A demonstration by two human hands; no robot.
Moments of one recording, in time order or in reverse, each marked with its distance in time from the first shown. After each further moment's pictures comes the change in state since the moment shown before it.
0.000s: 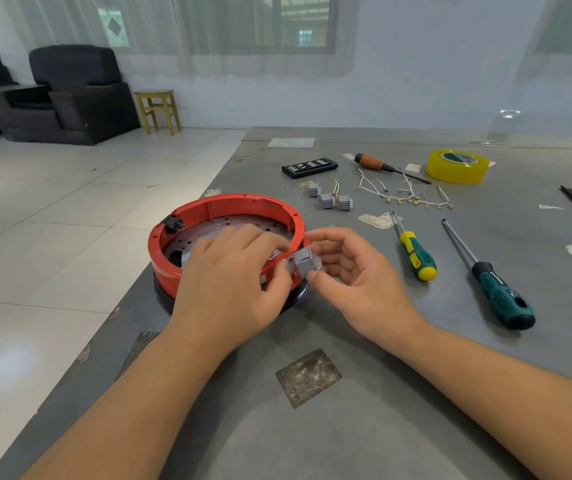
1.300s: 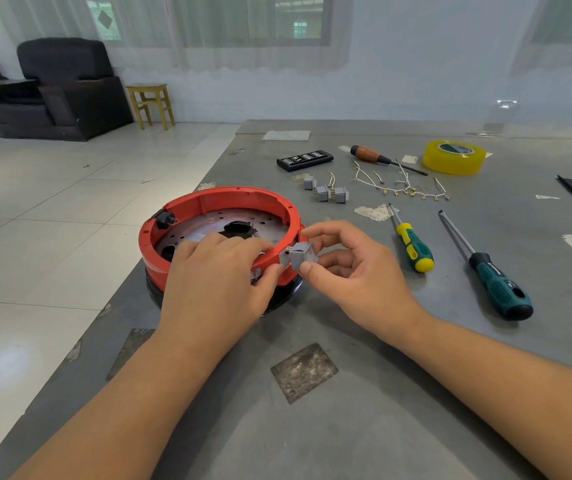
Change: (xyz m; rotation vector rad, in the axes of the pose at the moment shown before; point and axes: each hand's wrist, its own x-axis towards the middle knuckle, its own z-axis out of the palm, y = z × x) left_hand -0.006 0.001 -0.001 0.092 -0.104 -0.114; right_hand -0.002 -0.007 -0.004 -0.107 0.019 0.028
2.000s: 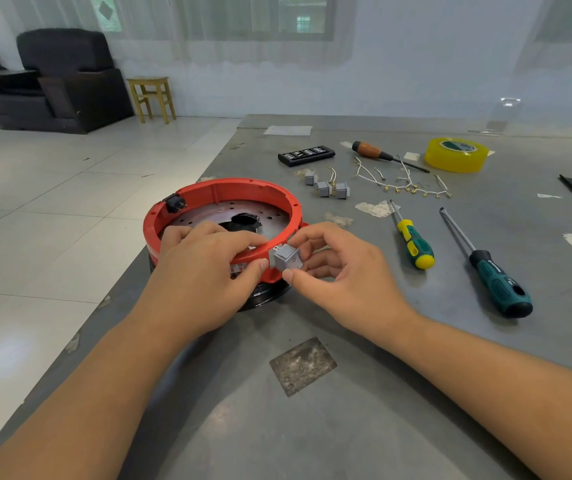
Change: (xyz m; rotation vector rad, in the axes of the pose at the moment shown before) left_hand 0.003 -0.024 -0.005 -0.152 -0.047 0.016; right_hand -0.002 -0.004 0.012 -0.079 -0.041 -0.041
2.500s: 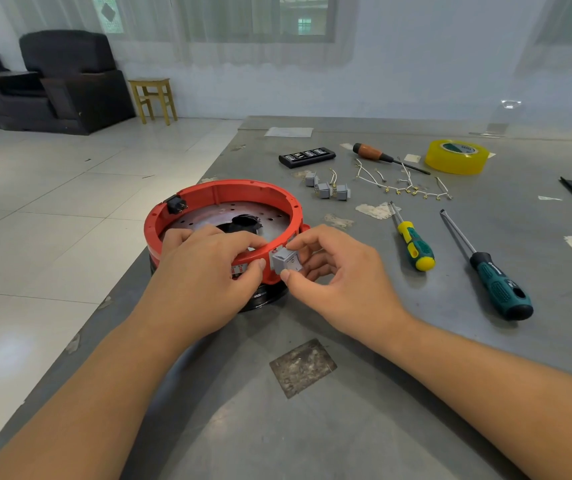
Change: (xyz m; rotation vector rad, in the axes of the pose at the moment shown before) left_hand 0.001 0.003 -0.001 -0.014 -0.037 -0.037; right_hand 0.000 -0.003 0.004 -0.155 0.041 -0.068
